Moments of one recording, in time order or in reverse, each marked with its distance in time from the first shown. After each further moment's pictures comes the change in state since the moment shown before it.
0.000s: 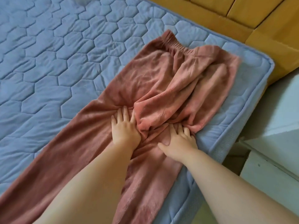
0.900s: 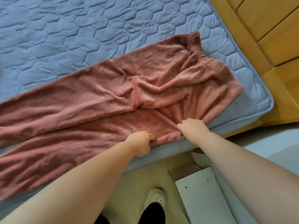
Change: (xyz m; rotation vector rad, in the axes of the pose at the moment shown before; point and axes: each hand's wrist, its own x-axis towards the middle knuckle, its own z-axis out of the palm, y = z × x) left_hand -0.111 0.164 -0.059 -0.490 -0.524 -0.030; right_hand 0.015 0.132 -0.135 -0.812 -0.050 -0.900
